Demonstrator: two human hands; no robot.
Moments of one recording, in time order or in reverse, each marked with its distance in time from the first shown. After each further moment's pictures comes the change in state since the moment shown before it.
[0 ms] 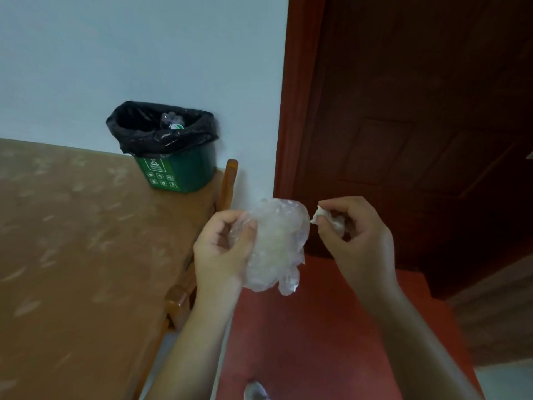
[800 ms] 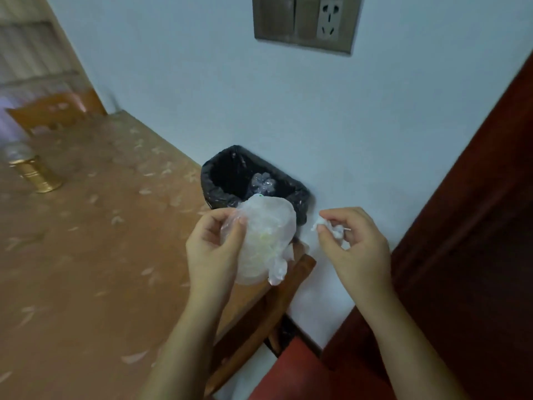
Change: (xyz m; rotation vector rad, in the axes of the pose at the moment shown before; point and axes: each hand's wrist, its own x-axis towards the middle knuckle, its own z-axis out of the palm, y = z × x) left_hand 0.240 -0.037 0.004 0.197 0.672 0.024; right_hand 0.275 0.059 0.194 0.345 -0.400 -0.263
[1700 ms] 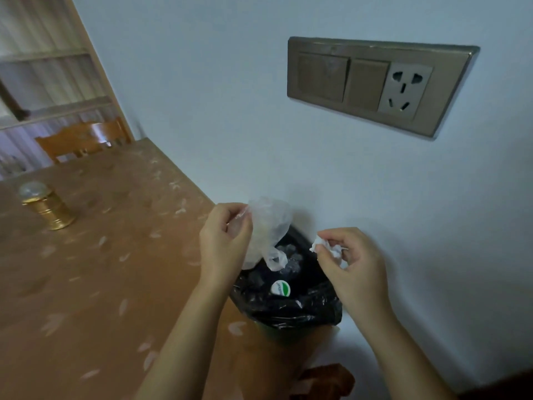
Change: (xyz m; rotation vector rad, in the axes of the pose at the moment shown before) left_hand 0.190 -0.033 0.045 0.382 0.062 0.247; right_hand 0.137 0.047 0.092 0.109 -0.082 -0.017
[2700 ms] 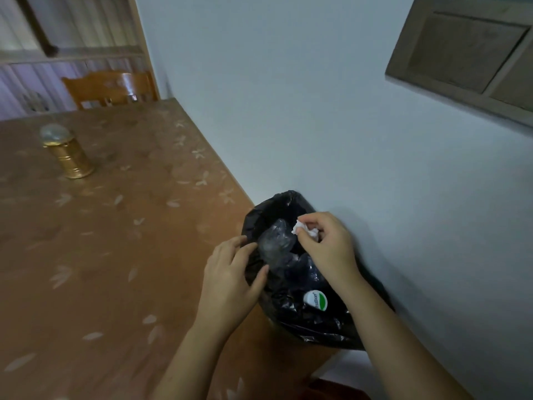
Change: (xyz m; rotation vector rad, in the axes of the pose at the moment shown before) left_hand -0.036 -0.090 -0.035 0.566 -0.298 0.024; right_hand 0.043 0.044 0.107 -0.035 -0.348 0.118
